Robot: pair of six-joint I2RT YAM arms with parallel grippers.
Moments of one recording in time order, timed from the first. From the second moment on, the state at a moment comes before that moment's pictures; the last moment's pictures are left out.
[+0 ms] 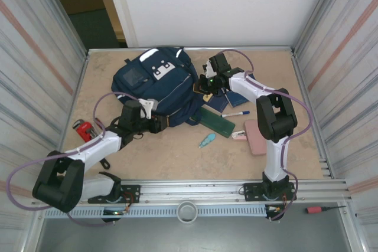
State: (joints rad) left arm -0.40 1.24 0.51 0.04 0.41 -0.36; right arm 0.44 2.01 1.54 -0.46 -0.48 0.59
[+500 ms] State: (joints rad) left arm -0.40 1.40 0.51 0.17 0.45 -0.38; right arm 0.44 2.01 1.54 -0.45 -0.48 0.59
